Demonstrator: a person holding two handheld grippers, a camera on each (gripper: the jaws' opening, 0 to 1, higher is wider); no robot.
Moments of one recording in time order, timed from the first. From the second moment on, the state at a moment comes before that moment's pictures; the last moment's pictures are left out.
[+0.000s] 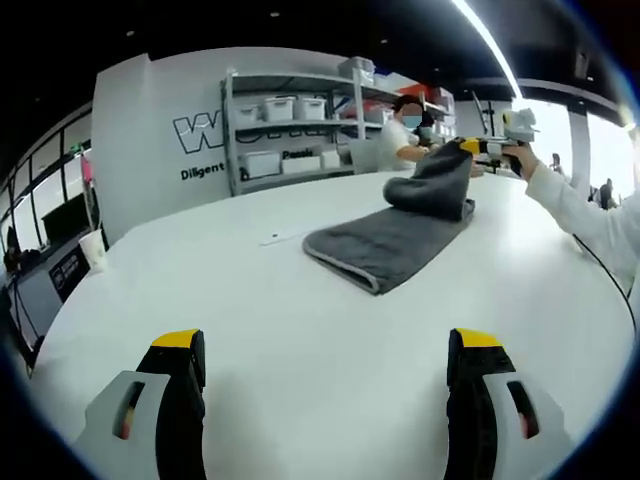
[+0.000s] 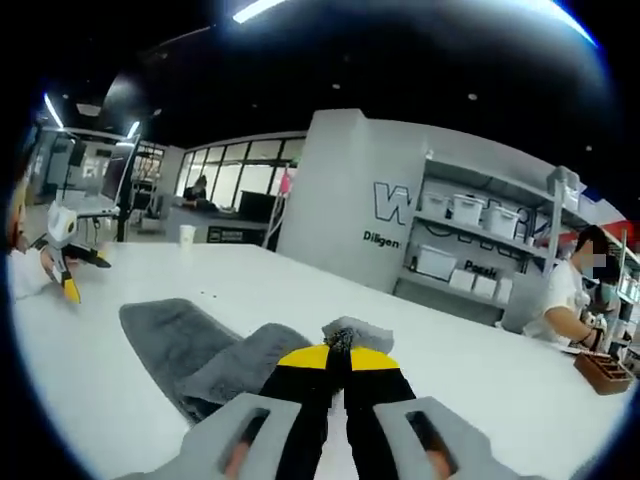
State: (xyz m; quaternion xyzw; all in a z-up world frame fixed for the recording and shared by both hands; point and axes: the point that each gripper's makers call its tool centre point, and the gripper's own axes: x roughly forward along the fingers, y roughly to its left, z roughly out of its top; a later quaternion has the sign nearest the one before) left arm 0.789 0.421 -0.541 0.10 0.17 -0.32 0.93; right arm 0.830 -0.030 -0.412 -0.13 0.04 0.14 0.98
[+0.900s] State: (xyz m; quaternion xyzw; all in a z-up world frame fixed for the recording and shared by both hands) left arm 0.790 0.425 -0.550 0.09 0.17 -0.31 0.93; right arm 0.823 -0.088 -0.400 -0.13 0.03 0.10 0.99
